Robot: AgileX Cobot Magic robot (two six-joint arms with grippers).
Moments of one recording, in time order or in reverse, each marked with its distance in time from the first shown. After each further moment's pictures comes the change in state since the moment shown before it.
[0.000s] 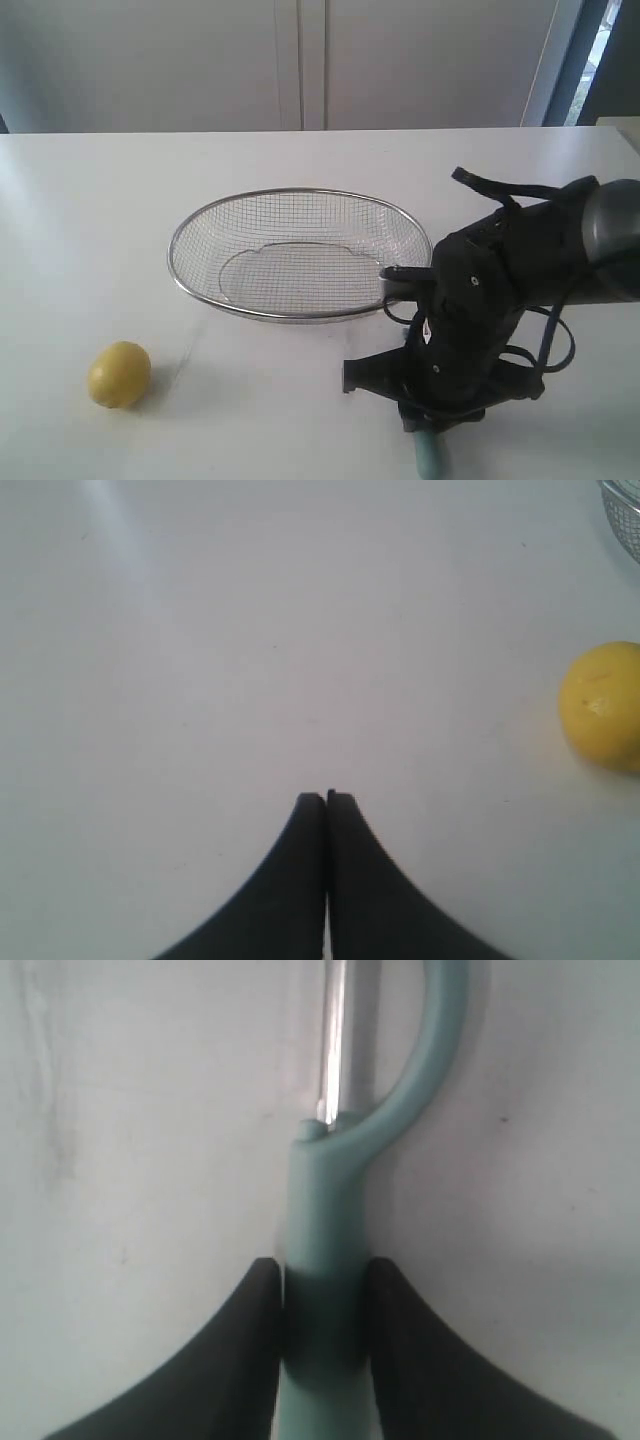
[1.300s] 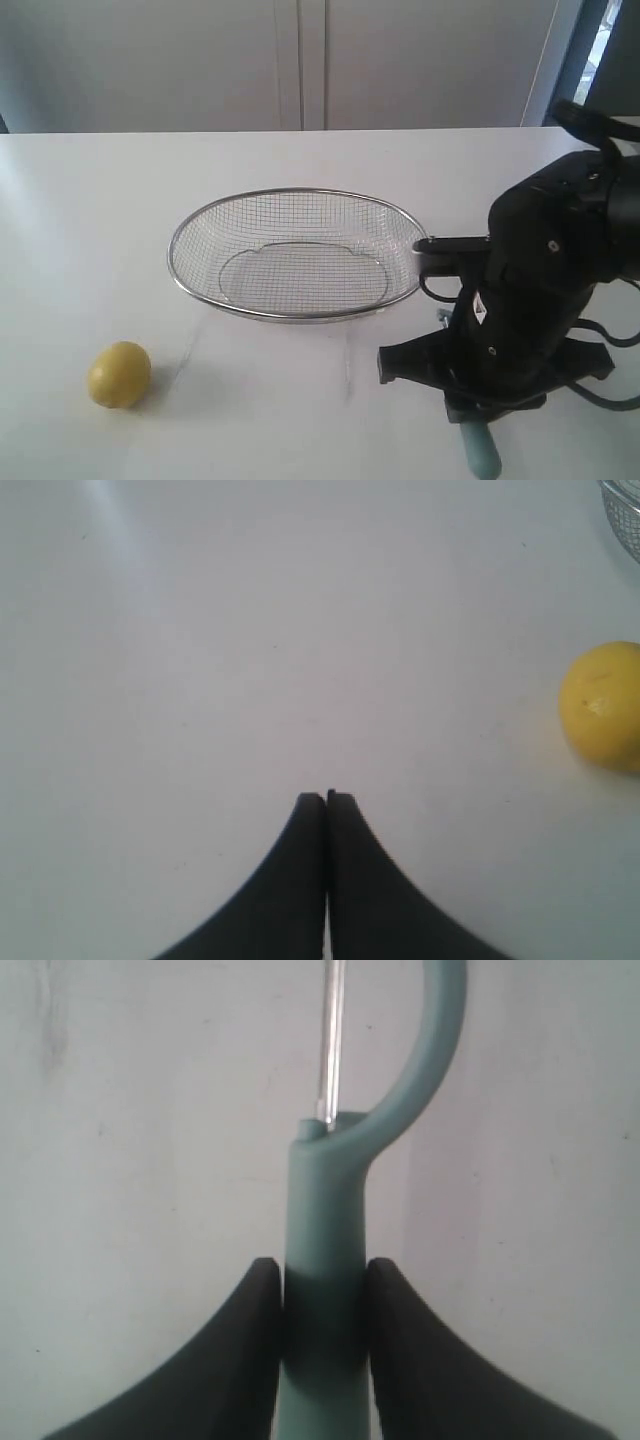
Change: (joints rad) left arm 0.000 0.000 0.000 0.000 0.000 0.000; right arm 0.000 -0.226 0.000 -0.076 0.235 0.025
